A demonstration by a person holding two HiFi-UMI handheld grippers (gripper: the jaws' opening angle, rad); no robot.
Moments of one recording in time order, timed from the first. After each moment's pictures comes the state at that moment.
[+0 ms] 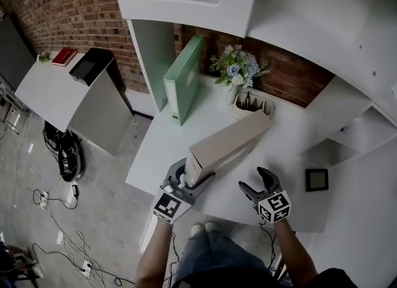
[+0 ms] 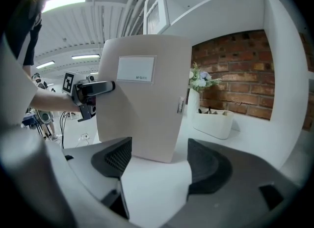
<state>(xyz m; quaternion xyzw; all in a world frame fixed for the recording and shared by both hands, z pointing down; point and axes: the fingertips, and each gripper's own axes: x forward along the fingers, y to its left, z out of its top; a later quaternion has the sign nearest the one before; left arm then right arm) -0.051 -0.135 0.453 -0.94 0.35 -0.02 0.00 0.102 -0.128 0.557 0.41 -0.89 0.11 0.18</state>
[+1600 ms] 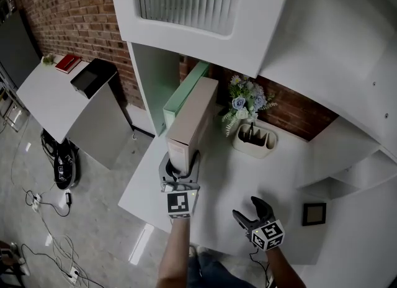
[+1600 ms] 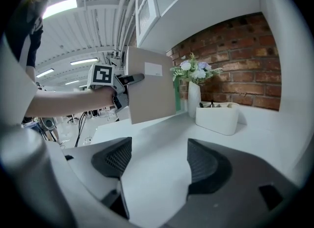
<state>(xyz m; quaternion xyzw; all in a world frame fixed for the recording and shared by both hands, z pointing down) -0.118 -0.284 0.430 -0.77 0.64 0.04 0.05 0.096 -0.159 0.576 0.39 -0.89 0.14 0.17</state>
